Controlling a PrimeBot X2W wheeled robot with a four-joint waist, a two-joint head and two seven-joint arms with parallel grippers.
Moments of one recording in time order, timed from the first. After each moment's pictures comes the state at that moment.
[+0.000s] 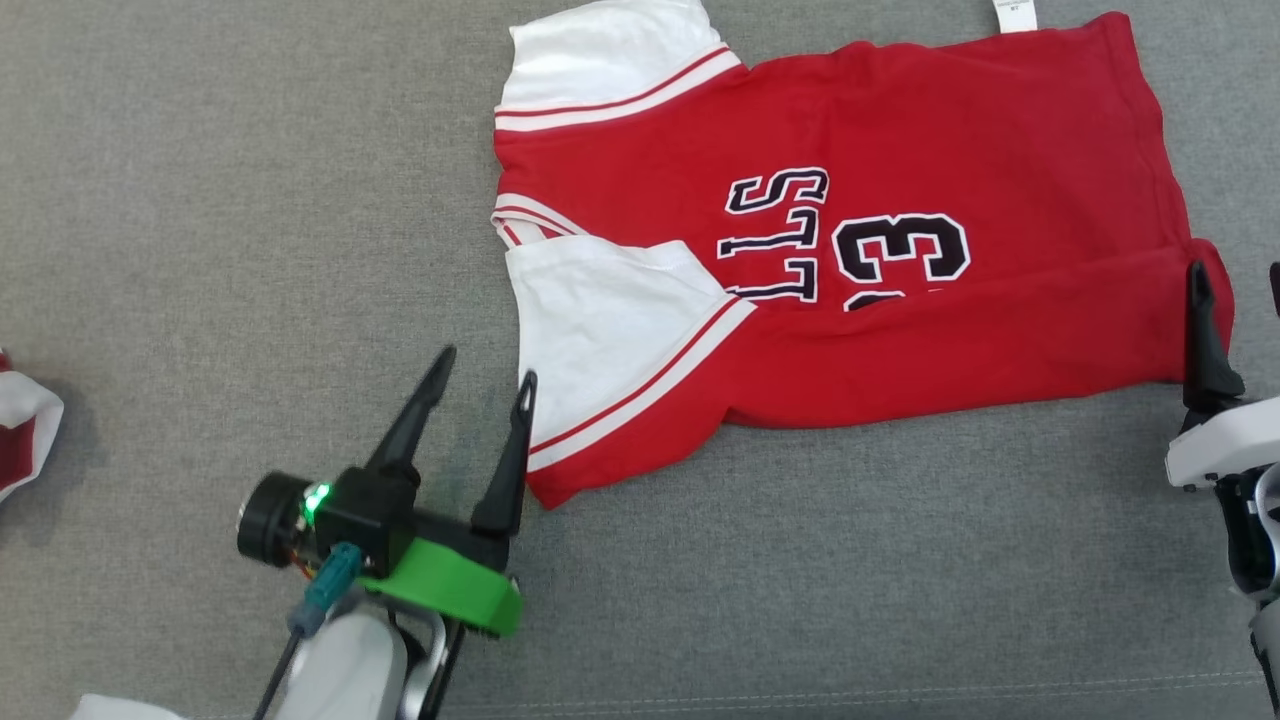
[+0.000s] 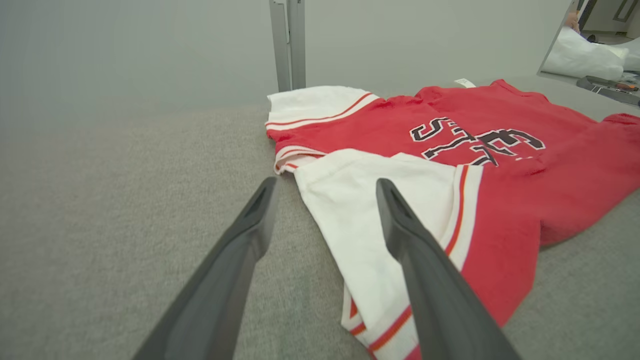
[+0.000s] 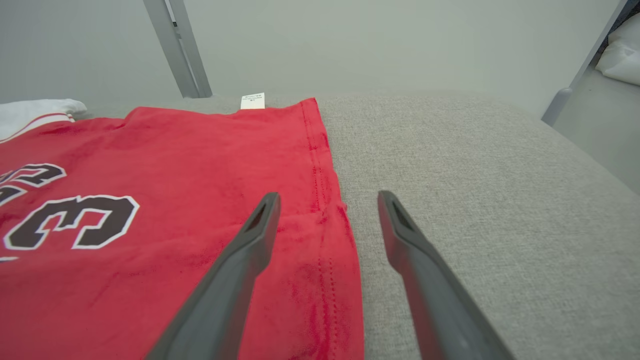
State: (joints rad) left arm -0.25 0.13 -0.33 0.19 -0.17 -0.10 -0.26; right arm -0.35 -0.37 -0.07 0.45 0.35 0.13 -0.26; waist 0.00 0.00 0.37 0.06
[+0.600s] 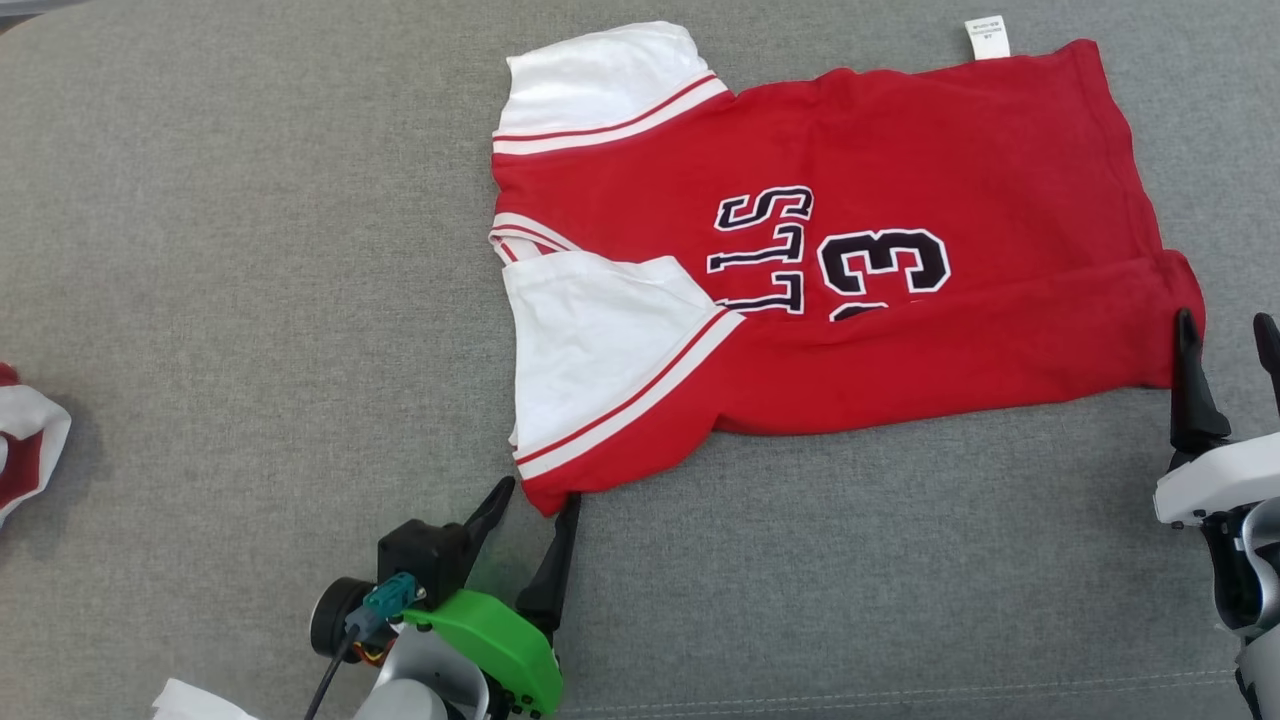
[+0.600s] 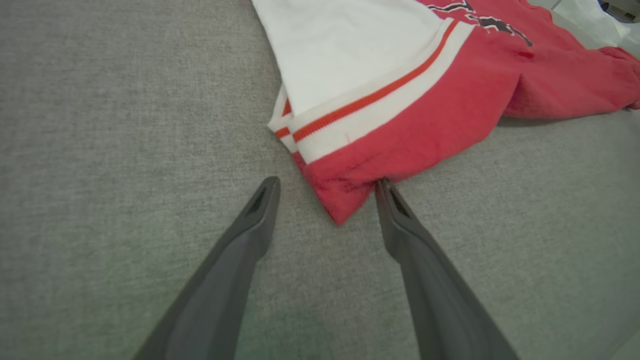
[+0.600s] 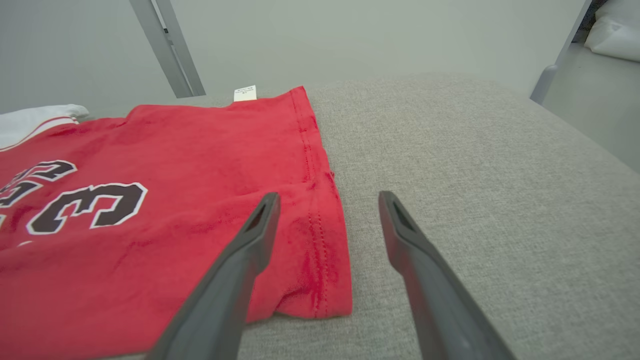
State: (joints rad) left arm -0.15 0.07 -0.39 0.33 -0.36 -0.10 -0.11; right arm -0.28 -0.33 -0.09 0.45 0.38 0.13 -0.26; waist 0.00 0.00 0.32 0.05
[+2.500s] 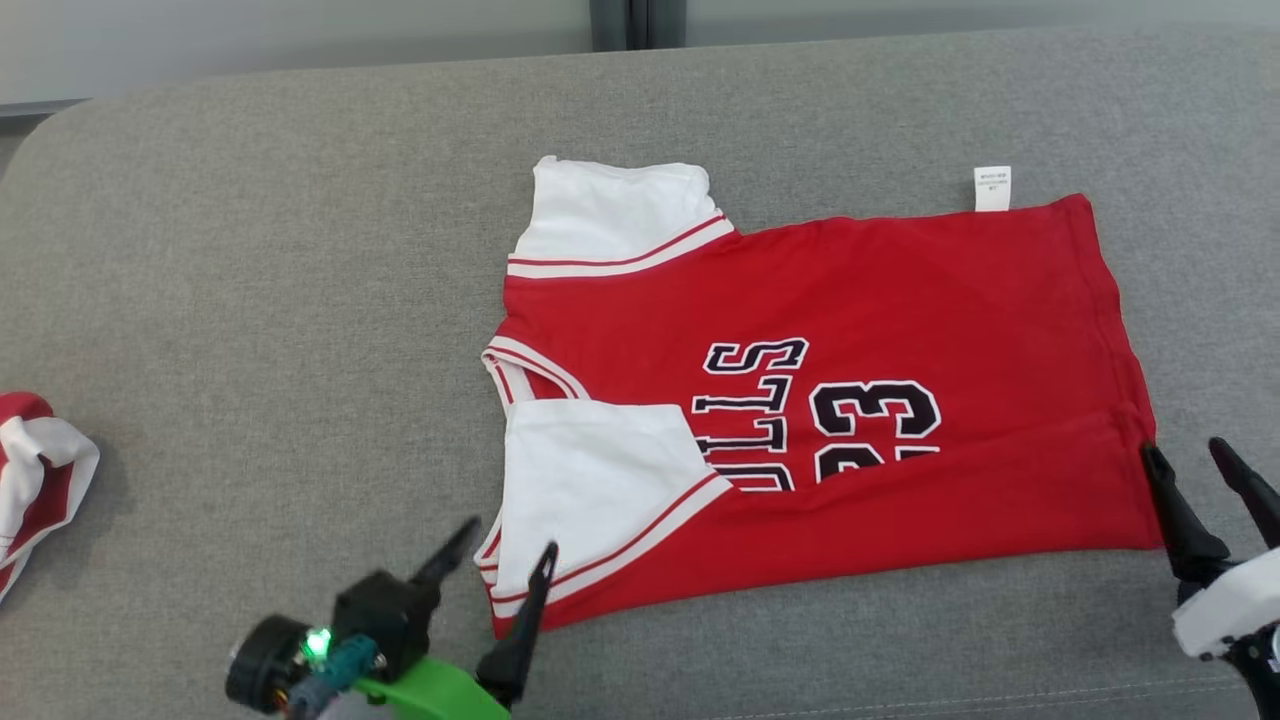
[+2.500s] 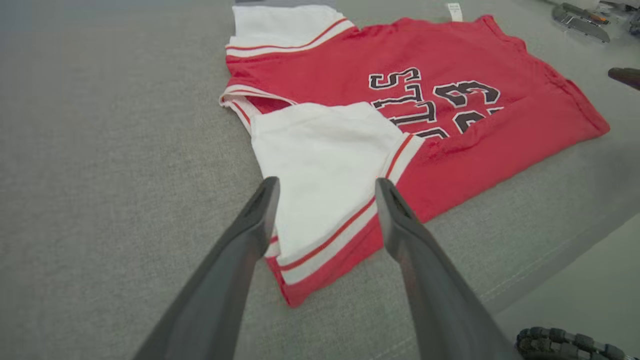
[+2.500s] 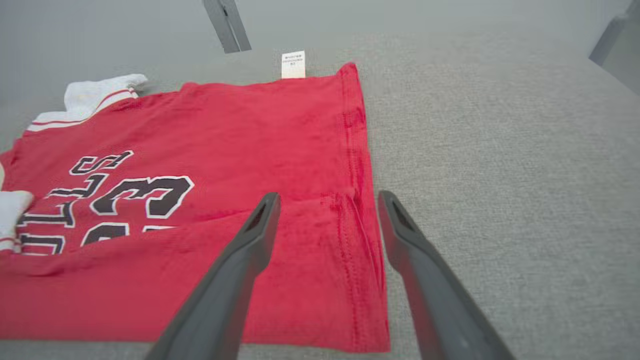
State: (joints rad) left arm 0.10 0.29 -0.45 -0.23 -0.32 0.04 0.20; right arm -0.04 -0.59 0.18 0.31 0.73 0.13 -0.21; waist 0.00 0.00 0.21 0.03
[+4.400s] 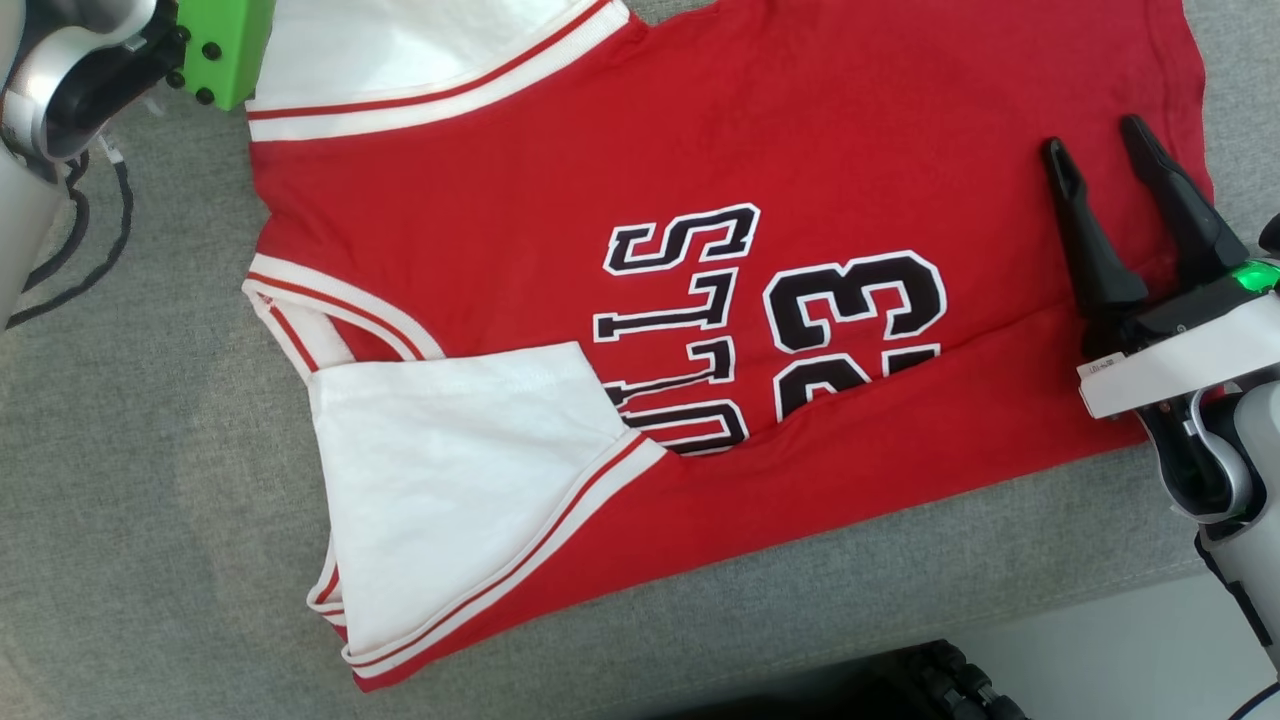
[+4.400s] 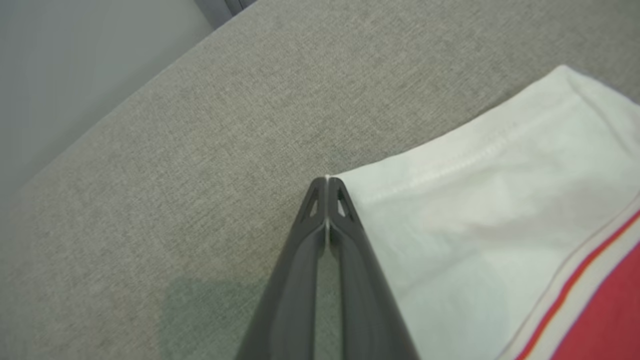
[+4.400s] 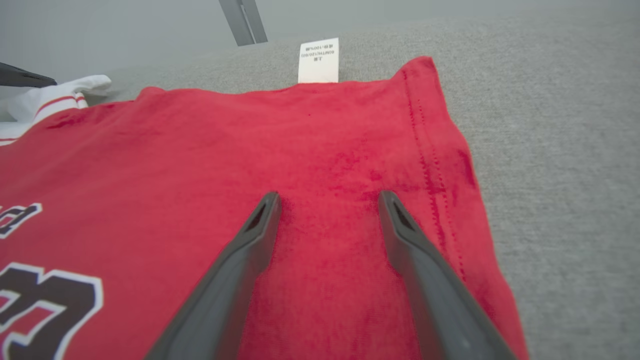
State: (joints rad) left arm -1.35 0.56 -0.84 0.40 -0.79 -0.13 0.67; right arm -0.46 -0.51 0.30 0.15 0.66 0.13 -0.27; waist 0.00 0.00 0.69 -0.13
